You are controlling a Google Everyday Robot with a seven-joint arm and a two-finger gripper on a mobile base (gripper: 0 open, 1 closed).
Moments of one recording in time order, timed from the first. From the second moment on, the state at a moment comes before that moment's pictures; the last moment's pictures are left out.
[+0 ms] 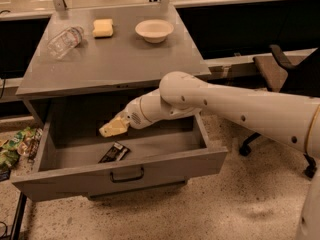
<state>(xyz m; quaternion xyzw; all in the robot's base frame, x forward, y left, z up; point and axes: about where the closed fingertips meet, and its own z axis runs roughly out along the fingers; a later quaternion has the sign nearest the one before) 0.574 0.145 0.727 -0.45 0.77 0.35 0.30</state>
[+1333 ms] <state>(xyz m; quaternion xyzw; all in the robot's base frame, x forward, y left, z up) 0.564 0.164 0.812 -0.47 0.72 0.37 0.36</state>
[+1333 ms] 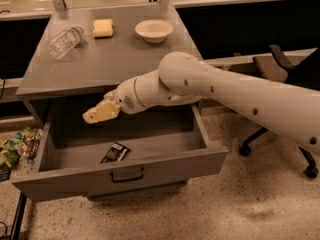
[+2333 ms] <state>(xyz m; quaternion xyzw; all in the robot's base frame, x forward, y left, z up) 0.586 0.170 0.914 -0.51 0.64 0.36 0.44</state>
